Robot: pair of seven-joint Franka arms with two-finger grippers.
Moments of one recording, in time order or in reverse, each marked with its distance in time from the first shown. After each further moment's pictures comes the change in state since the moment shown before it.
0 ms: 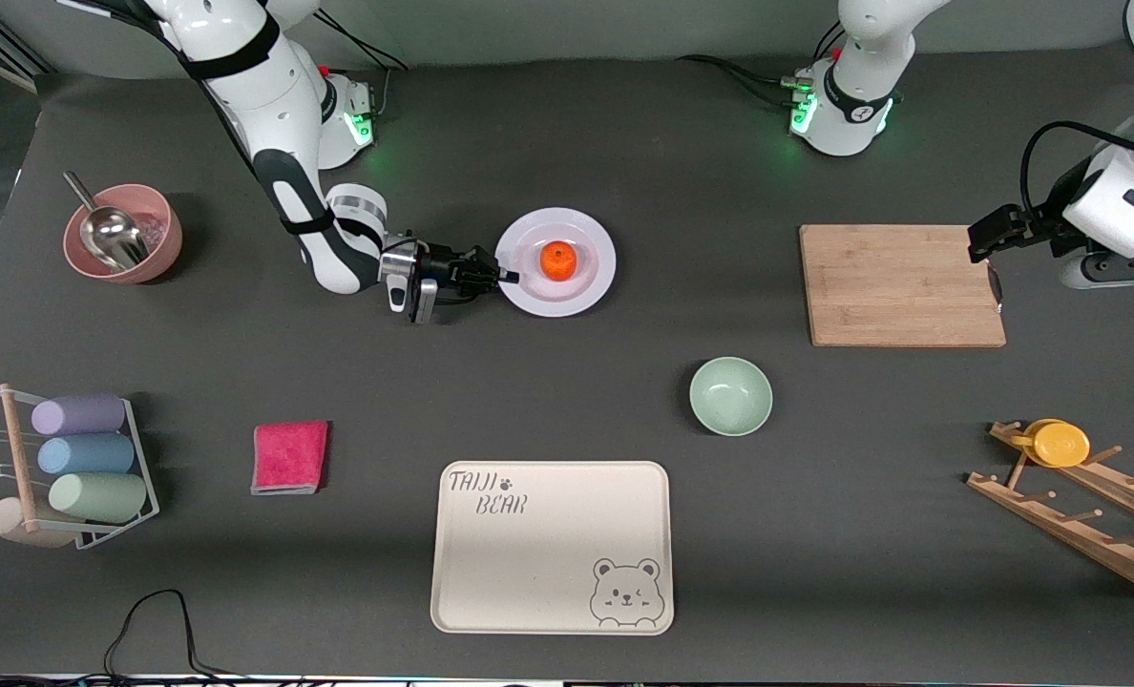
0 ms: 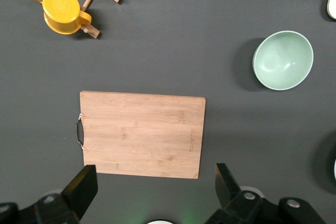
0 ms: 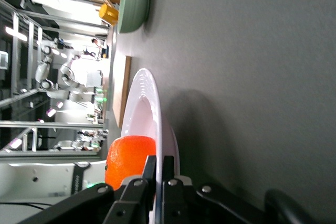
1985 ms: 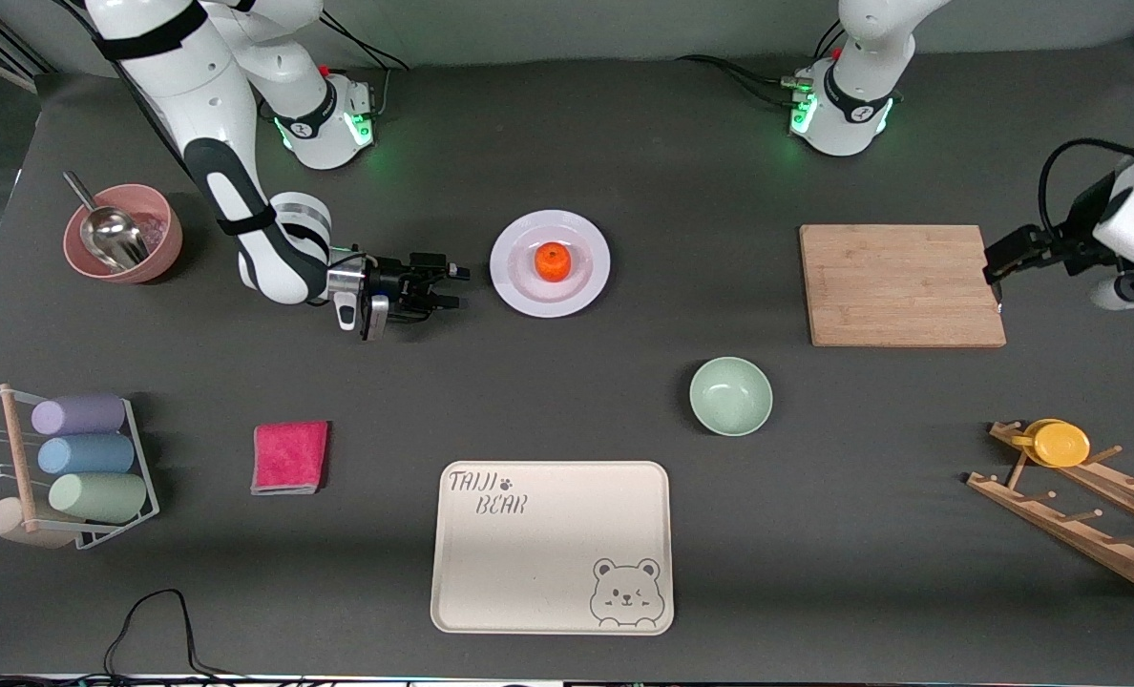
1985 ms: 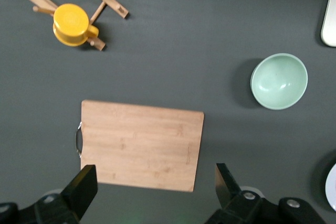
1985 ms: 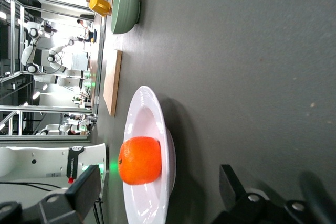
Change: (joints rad) left arm 0.014 0.024 -0.002 0.052 0.006 0.007 -0.046; right arm -0.178 -0.075 0.004 -0.012 -0.302 0.040 0.085
